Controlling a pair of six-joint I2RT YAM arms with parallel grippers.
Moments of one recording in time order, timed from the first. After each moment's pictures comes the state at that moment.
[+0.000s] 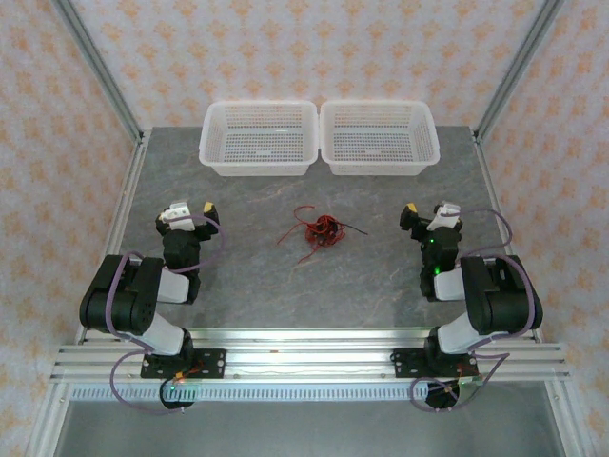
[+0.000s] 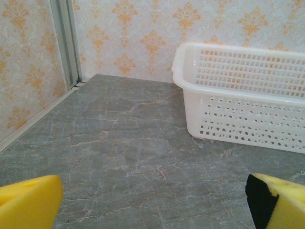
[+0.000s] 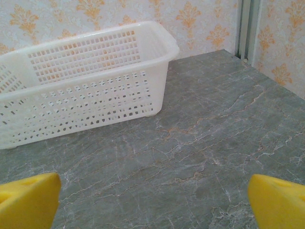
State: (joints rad) left arm 0.01 1.53 0.22 1.21 -0.23 -0.09; right arm 0.02 1.52 0.23 1.12 0.14 0.20
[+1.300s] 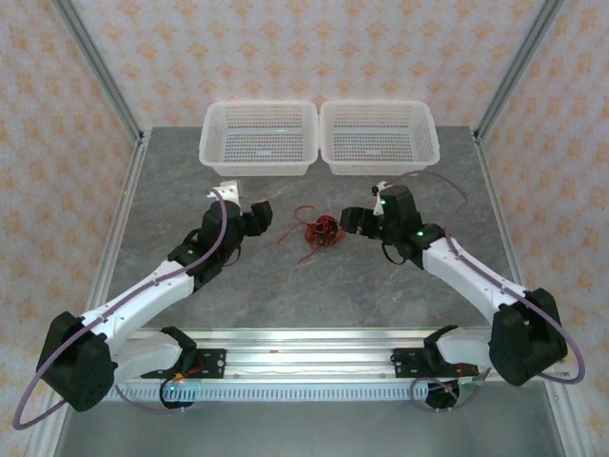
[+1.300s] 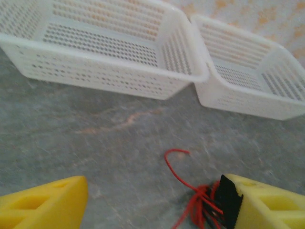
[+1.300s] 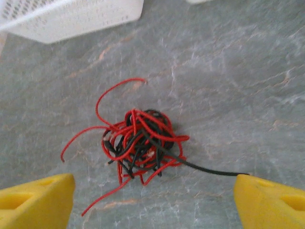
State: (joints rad) left arm -0.52 1.10 0.69 -0.03 -0.28 -0.55; right arm 0.45 1.27 0.82 -0.28 -0.14 0.53
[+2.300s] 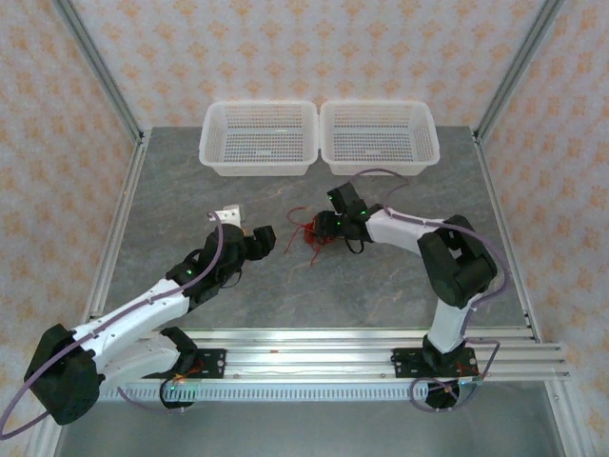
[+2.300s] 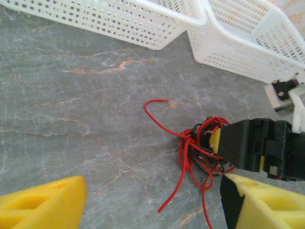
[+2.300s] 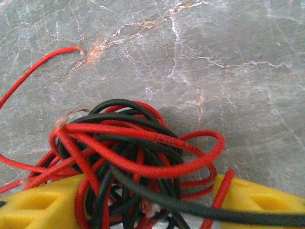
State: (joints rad) left arm -0.61 0.99 0.55 -0.08 -0.27 -0.67; right arm 0.58 1.81 1.08 -0.25 -0.01 0.61
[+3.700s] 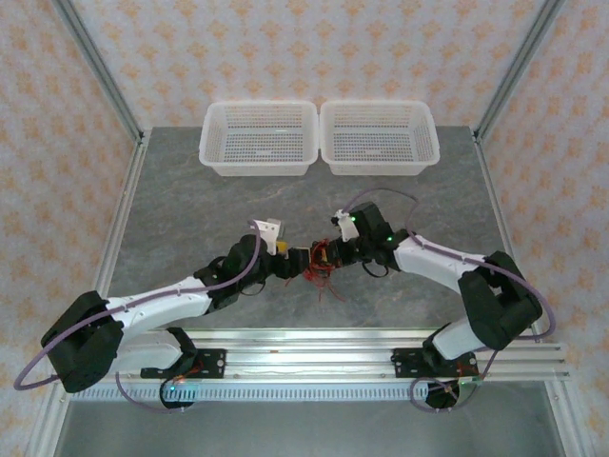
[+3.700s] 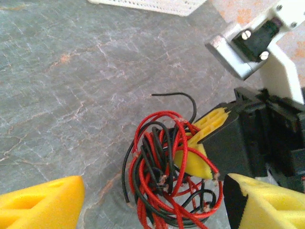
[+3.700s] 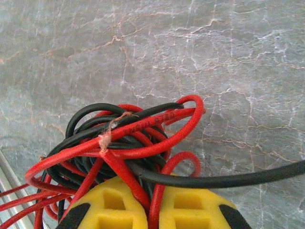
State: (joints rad) left arm -0.77 1.19 0.49 0.24 -0.04 -0.56; right arm 0.58 1.47 0.76 -0.20 -0.43 0.30
